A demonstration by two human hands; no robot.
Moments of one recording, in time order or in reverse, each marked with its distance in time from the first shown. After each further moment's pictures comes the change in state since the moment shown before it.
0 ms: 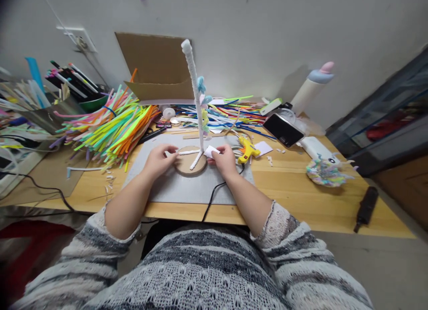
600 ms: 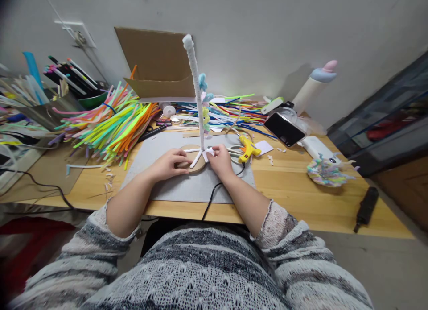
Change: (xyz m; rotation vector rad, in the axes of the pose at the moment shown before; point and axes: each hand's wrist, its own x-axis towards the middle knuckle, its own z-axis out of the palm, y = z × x) left_hand -0.004 0.005 0.004 0.028 -0.445 0.318; right_hand -0.005 0.008 0.007 -0.181 -0.059 -0.112
